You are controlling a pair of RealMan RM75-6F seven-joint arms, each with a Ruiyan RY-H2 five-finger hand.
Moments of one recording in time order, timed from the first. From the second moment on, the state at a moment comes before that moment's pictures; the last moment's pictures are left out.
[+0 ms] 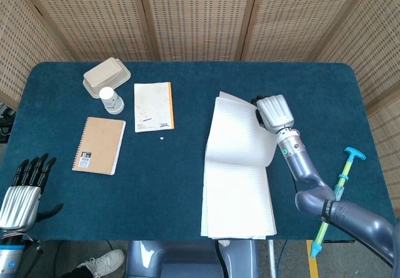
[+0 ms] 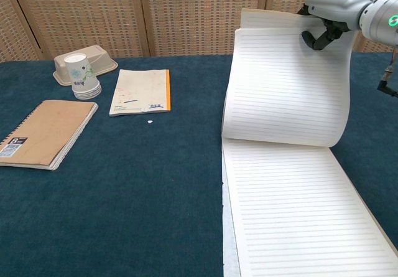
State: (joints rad) left arm -0.04 -1.17 -0.02 -1.78 1.57 1.52 0.32; right arm 0.84 -1.49 0.38 -1.17 -1.11 0.83 -0.35
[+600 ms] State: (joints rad) left arm -0.05 -1.19 -0.03 -1.77 1.55 1.52 0.34; right arm 0.97 -1.65 0.35 -0.78 -1.11 0.68 -0.19
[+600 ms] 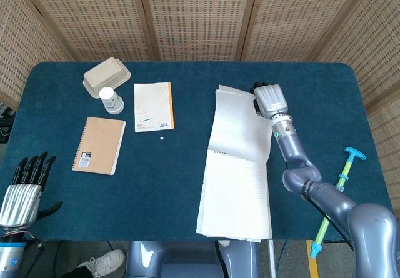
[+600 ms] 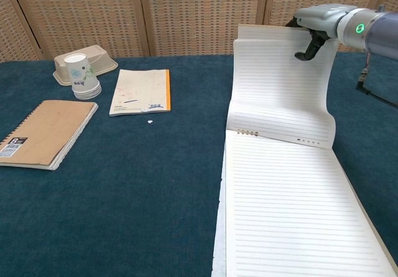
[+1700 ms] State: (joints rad) left arm -0.05 -1.17 0.00 -1.78 1.56 1.52 0.32; right arm 0.45 -1.25 0.14 -1.53 -1.27 1.33 -0.25
